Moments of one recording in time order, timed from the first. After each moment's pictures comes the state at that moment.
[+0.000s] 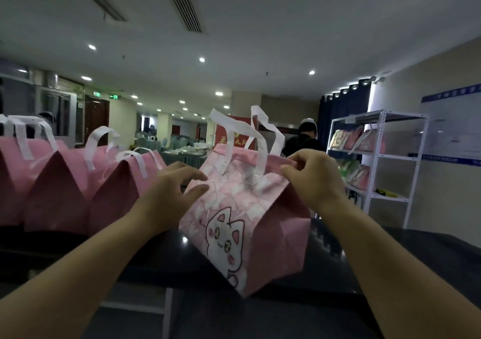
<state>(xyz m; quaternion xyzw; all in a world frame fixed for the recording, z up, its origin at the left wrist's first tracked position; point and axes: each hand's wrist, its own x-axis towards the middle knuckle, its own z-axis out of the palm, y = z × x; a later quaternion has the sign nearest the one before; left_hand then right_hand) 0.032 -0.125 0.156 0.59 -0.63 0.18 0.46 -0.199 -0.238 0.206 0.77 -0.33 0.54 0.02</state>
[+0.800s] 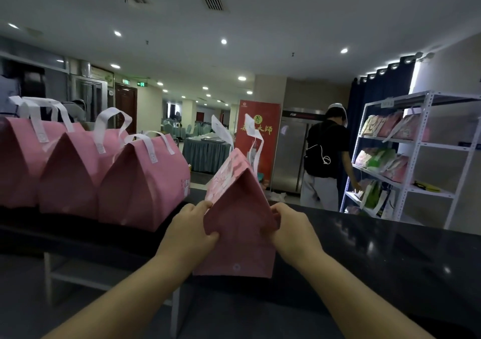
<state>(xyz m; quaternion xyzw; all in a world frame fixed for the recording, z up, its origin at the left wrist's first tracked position) 0.021 -0.182 0.069 0.75 -0.51 0.09 0.41 -0.148 -0.291 0.091 0.85 -0.37 0.34 -0.17</state>
